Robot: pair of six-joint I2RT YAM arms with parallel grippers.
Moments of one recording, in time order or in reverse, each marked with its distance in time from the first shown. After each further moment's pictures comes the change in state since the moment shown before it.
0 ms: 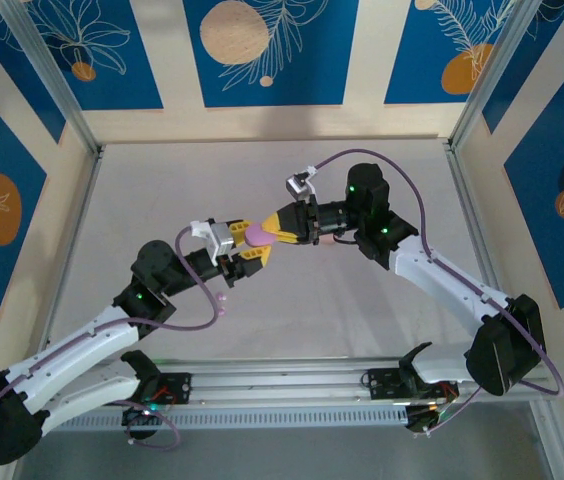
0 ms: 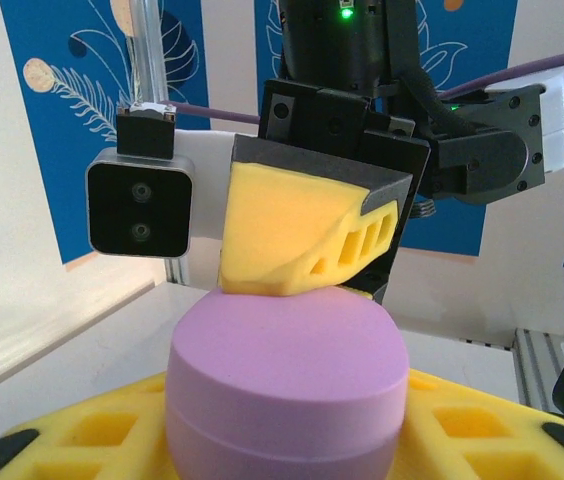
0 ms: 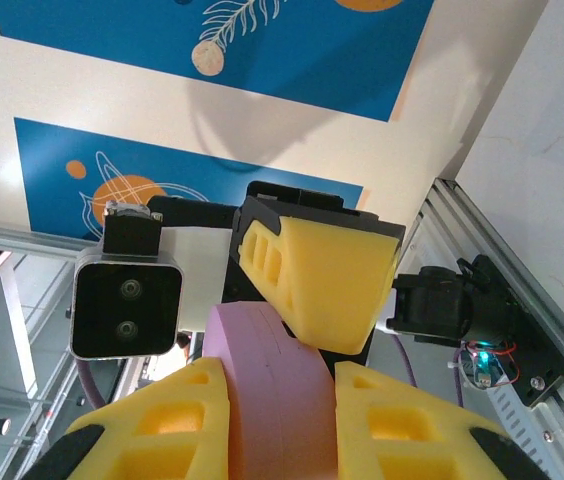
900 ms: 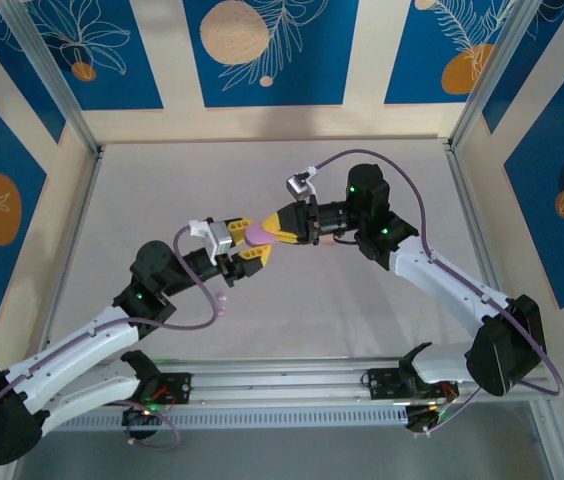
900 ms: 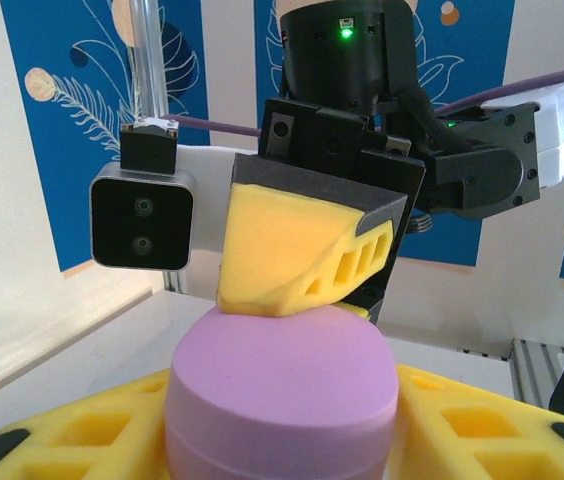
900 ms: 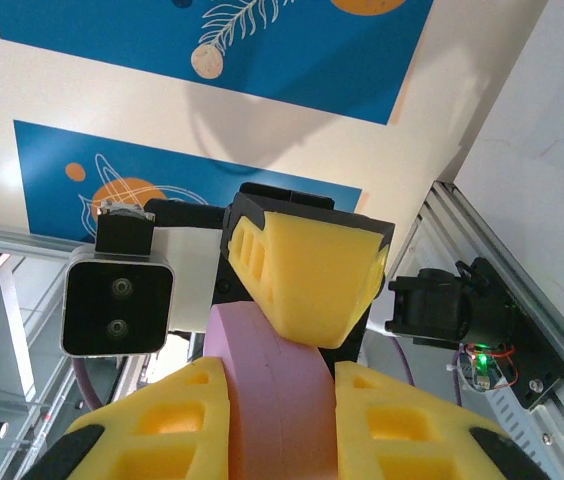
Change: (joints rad) left arm 0.000 0.000 0.000 0.021 0.001 -0.016; right arm 0.000 -0.002 -0.005 0.004 0.006 0.001
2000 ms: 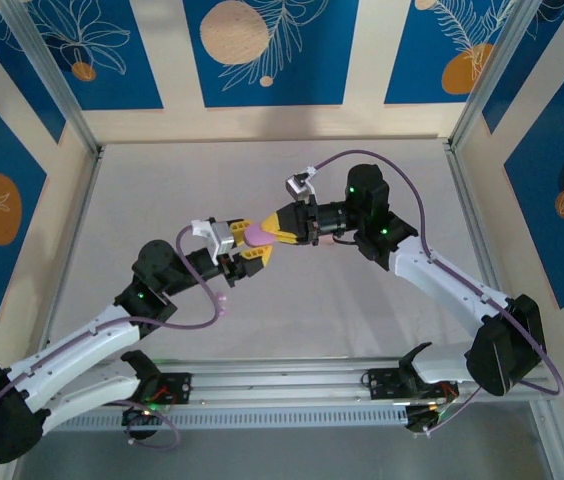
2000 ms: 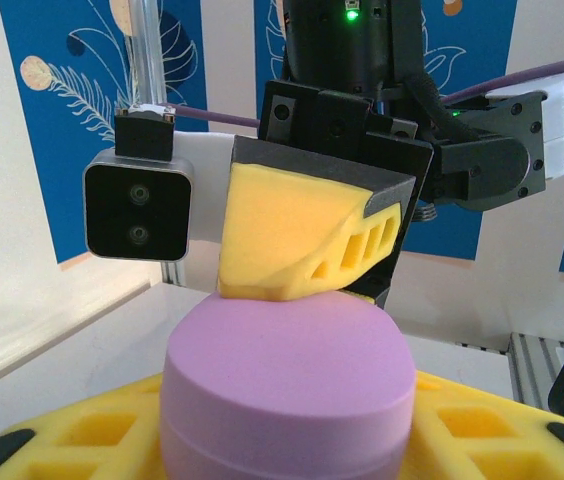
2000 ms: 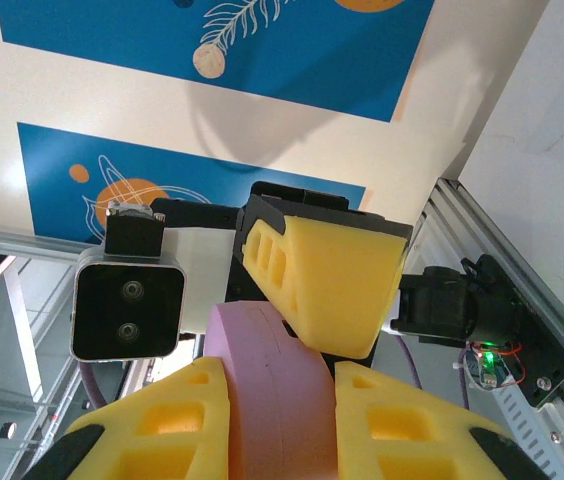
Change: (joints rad) left arm 0.000 0.011 0.000 -0.006 0.001 0.001; right arm 0.006 0.001 -0.001 0.010 0.000 0.021
